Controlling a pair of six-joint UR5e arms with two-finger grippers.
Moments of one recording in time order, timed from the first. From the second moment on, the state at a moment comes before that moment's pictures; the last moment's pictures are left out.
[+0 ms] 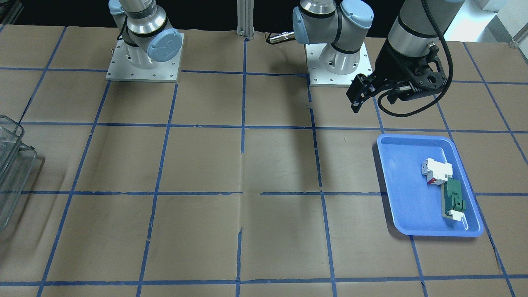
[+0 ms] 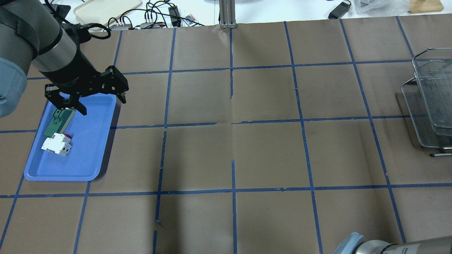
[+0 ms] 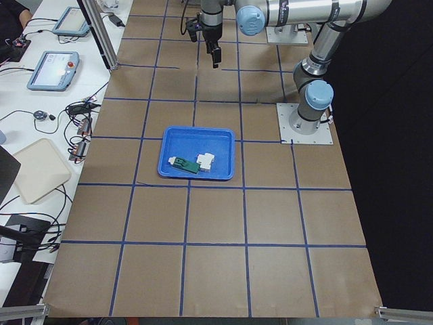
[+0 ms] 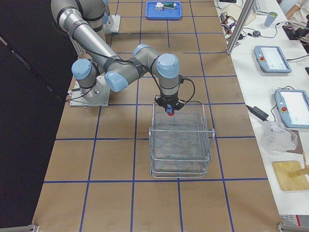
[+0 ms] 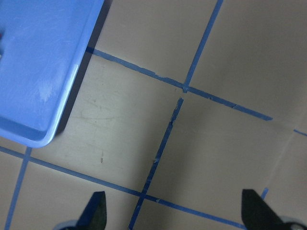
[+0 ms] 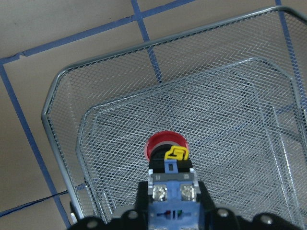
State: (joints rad) left arm -1.47 -1.48 -1.72 -1.52 1.61 -0.15; right arm 0.76 -1.41 1.61 -1.84 -1.48 -2.05
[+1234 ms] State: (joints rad) left arm -1.47 -1.45 -1.71 -1.59 1.58 0.15; right arm 0.98 -1.46 1.54 -1.83 -1.43 -1.71
